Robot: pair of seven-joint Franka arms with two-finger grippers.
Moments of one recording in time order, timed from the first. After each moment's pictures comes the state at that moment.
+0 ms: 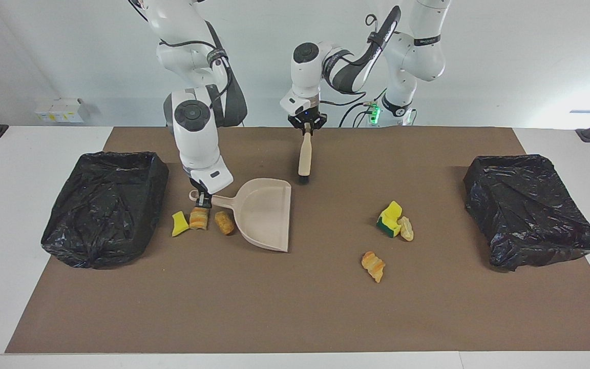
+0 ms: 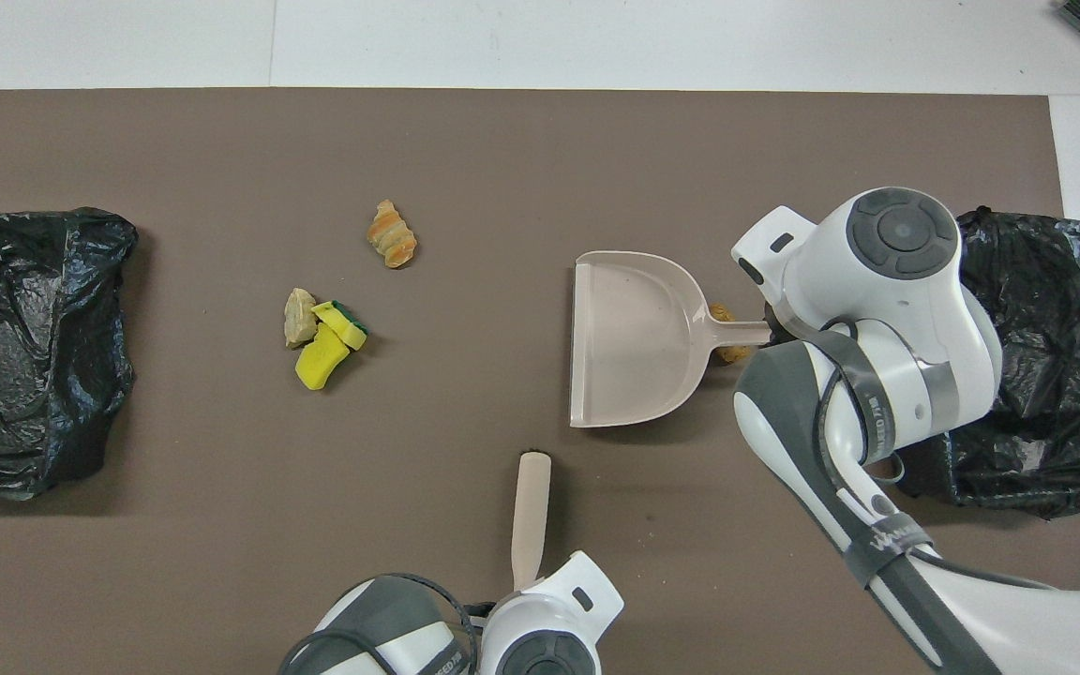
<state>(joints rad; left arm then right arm) -0.97 -0.07 -0.07 -2.34 -0.08 2.16 -0.83 0.16 0.19 0.08 -1.90 -0.14 2.02 -1.18</state>
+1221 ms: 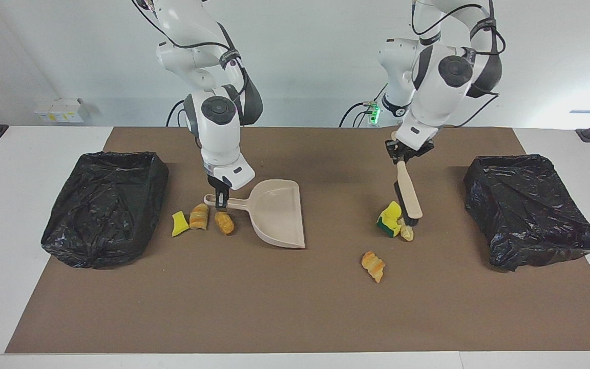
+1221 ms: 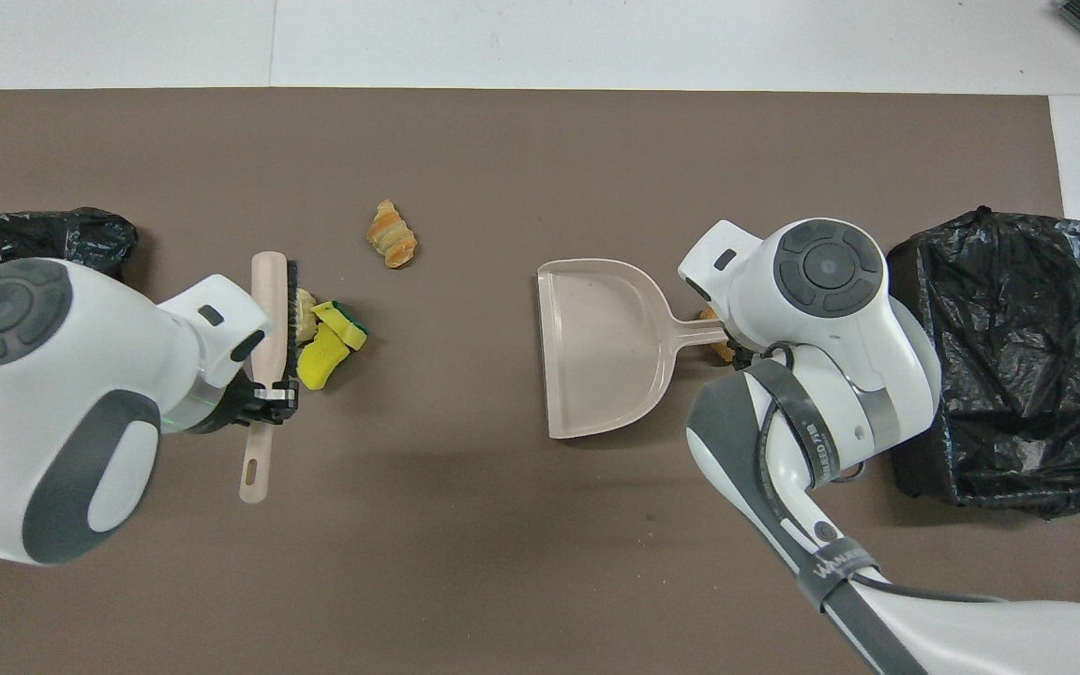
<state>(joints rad) -0.22 -0.08 -0.02 -2.08 -0.06 1.91 -0.25 0.23 0.21 0.09 -1.92 -0.20 2.11 -1.18</state>
